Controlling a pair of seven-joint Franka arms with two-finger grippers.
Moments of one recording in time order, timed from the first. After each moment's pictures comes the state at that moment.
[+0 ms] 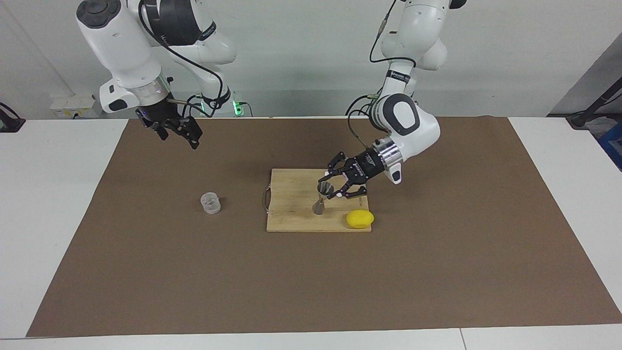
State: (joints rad) left arm -0.62 0.19 0.13 -2.07 -1.88 2.40 -1.12; right arm -0.03 -0.03 0.09 -1.72 0.08 1.64 0.55
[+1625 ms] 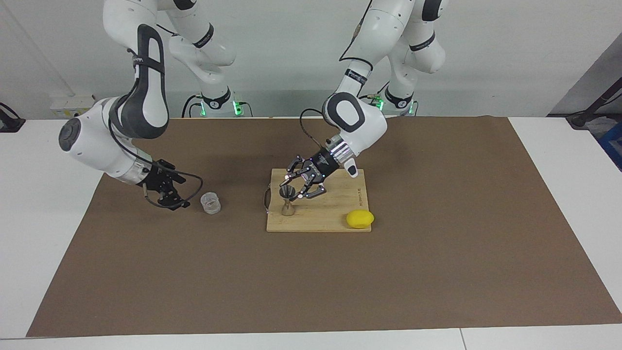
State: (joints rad) left arm -0.85 0.34 0.13 -1.91 -2.05 2.70 -1.13; right arm -0.21 0.28 0.09 -1.91 0.38 1.98 0.97
